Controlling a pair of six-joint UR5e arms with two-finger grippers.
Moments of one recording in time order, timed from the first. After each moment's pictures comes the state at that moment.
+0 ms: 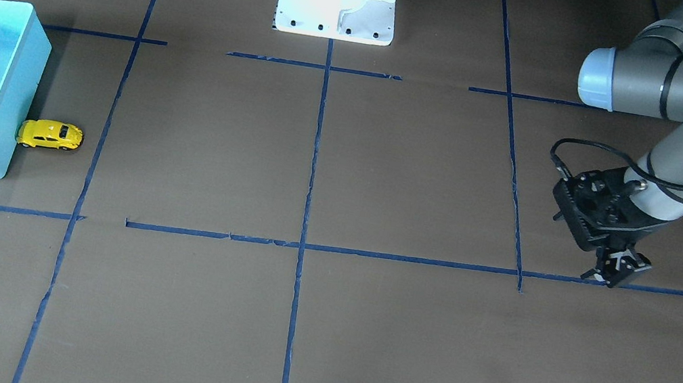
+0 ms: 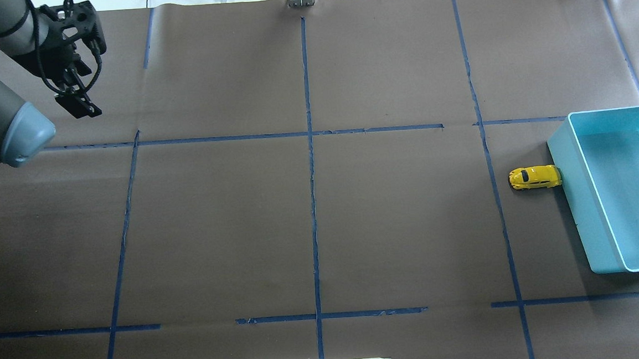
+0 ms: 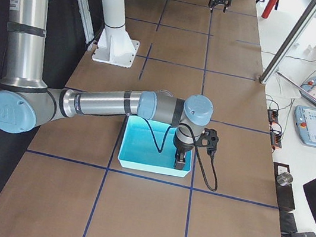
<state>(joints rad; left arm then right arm) -1.10 -2.03 -1.65 -1.55 -2.20 0.51 1.58 -1.55 1.78 -1.82 2.36 -0.07</state>
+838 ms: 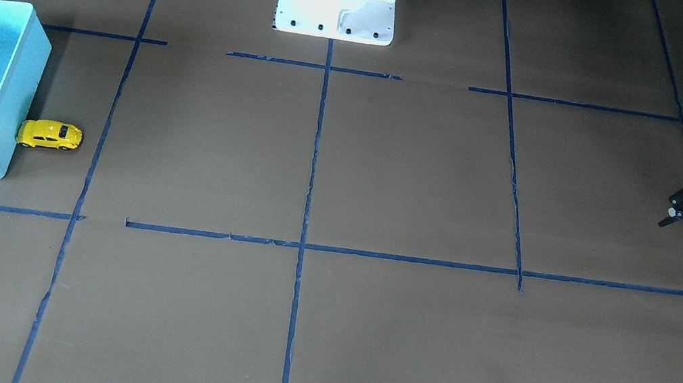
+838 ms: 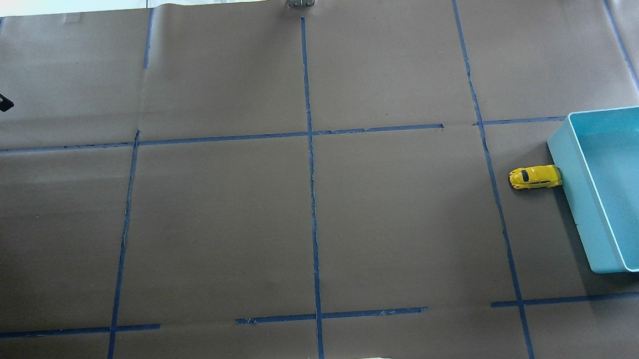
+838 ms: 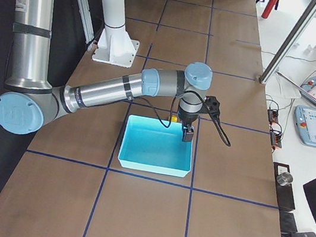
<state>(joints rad) -1.29 -1.93 -1.62 -1.46 -2.39 0.47 1.46 -1.55 1.96 -1.81 2.34 -0.10</state>
